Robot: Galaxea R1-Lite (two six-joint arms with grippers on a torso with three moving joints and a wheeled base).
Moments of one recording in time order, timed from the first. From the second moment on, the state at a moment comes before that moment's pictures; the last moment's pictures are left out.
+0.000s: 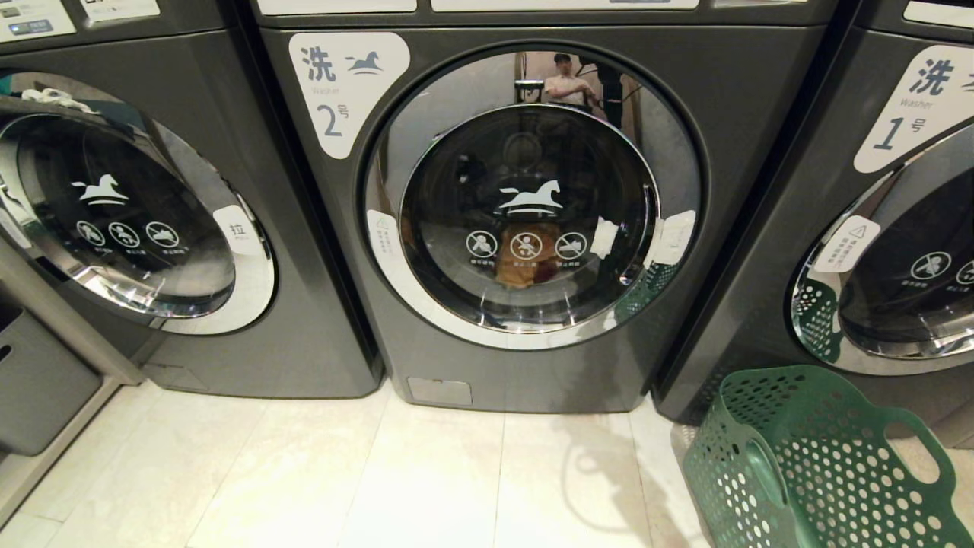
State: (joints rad) left arm -0.01 0.00 -0.13 0.33 -0.03 0.04; right arm 0.41 1.66 -1.95 -0.01 0.11 -0.12
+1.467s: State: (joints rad) left arm -0.01 0.00 -0.13 0.33 -0.03 0.04; right arm 0.42 1.69 -1.80 -0.05 0.11 -0.12
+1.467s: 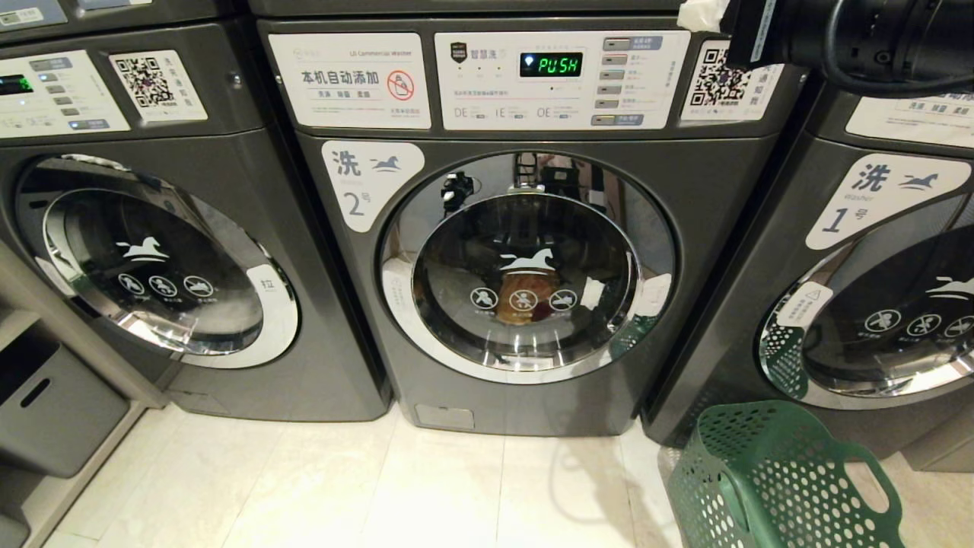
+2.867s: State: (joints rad) left arm -0.01 0.00 -0.13 0.33 -0.03 0.04; right arm 0.40 2.00 -1.82 -0.51 0.02 -0.14
